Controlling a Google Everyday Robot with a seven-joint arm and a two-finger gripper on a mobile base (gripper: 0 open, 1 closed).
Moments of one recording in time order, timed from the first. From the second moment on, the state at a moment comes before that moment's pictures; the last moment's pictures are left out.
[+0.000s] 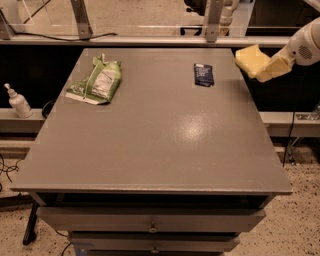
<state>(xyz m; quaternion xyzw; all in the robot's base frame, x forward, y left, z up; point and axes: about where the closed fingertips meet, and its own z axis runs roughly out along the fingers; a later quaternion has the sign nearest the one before) 0.670 -0.327 0.915 -0.39 0.86 -0.01 0.33</state>
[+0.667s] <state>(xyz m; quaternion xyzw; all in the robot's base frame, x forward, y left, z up) 0.717 -0.309 0.883 -0.40 0.86 -0.01 0.32</state>
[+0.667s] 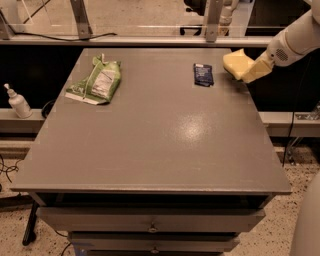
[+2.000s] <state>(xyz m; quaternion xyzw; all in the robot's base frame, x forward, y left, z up) 0.737 -0.273 0.857 -0.42 0.86 -0.01 0.29</state>
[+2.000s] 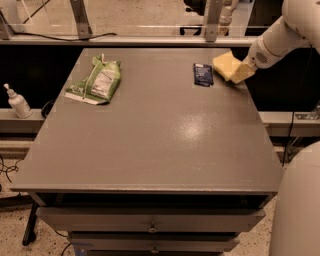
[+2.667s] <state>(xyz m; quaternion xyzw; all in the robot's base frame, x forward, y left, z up) 0.732 -0.259 0.852 -0.43 0.86 0.00 0.28</state>
